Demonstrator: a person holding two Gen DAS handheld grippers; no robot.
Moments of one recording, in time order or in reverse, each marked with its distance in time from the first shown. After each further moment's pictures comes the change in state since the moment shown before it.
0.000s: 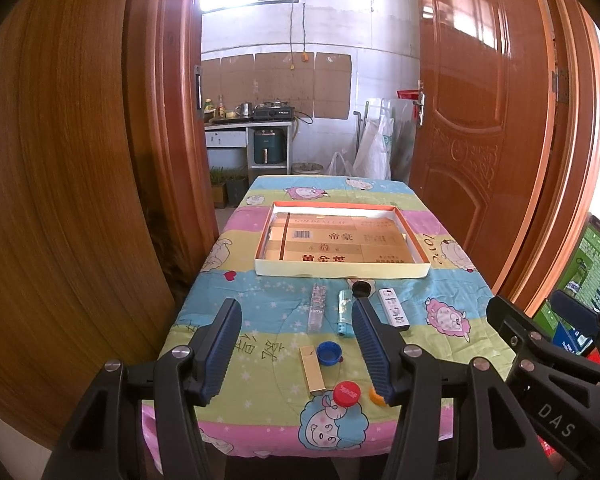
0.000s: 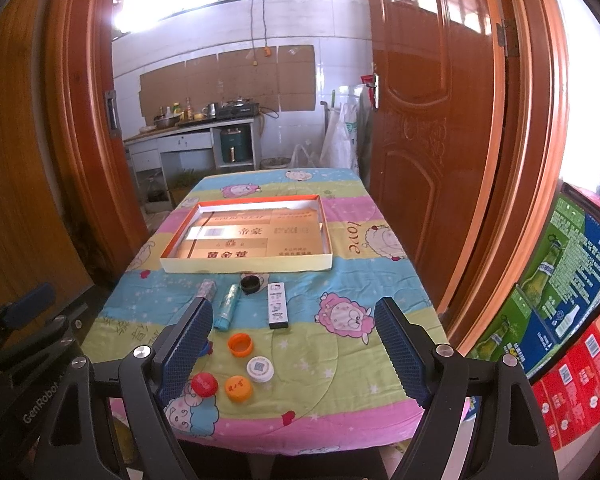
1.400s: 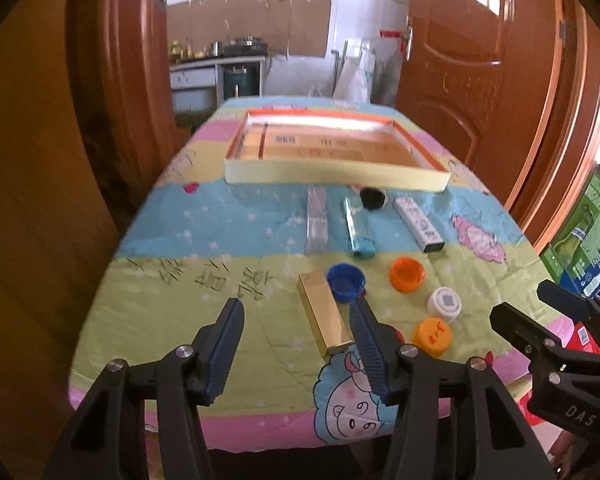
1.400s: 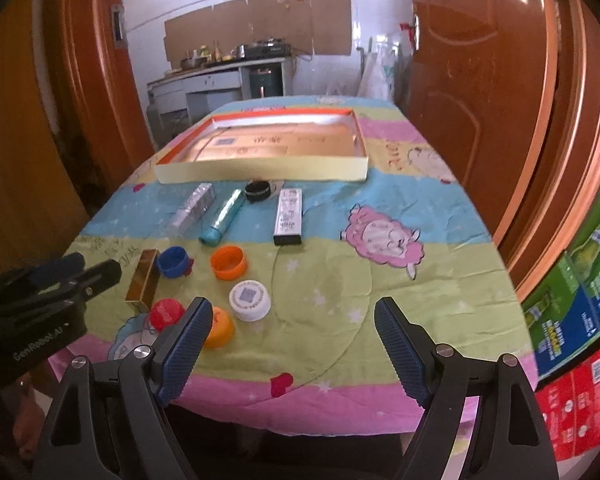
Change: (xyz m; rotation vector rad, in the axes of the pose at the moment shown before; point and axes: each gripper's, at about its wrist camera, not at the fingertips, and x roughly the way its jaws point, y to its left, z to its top) left arm 0.108 0.012 -0.061 0.029 0.236 -0.107; right arm 0.098 -0.014 -0.072 -0.059 0.202 0.126
